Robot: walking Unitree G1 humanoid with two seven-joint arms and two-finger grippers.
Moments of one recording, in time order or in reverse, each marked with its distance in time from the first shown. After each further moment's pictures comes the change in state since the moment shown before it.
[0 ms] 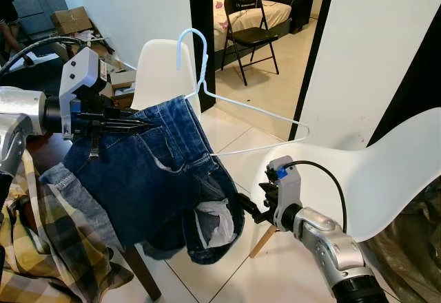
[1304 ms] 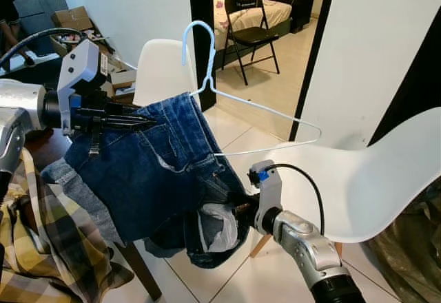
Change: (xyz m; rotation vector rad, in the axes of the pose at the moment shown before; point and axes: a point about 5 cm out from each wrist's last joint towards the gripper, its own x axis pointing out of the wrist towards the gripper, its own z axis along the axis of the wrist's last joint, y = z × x) left arm -0.001 -0.001 0.014 0.027 -0.022 -0.015; right arm 0.016 0.021 -0.003 0.152 -0.029 0.041
